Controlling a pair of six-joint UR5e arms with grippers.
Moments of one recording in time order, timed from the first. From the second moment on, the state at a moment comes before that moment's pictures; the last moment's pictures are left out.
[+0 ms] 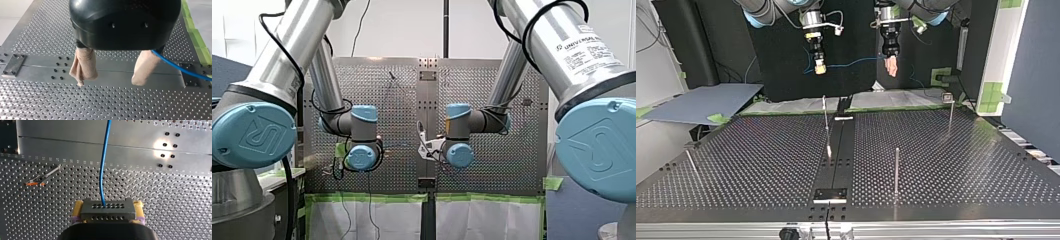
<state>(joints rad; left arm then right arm) -0.55 -1.99 -2.39 -1.89 -2.15 -1.63 2.37 -1.00 2.02 -1.04 1.83 1.47</state>
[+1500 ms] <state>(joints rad) -0.56 -2.07 -2.37 -1.95 -2.12 -1.63 2.36 -0.97 2.03 -1.00 1.84 1.48</state>
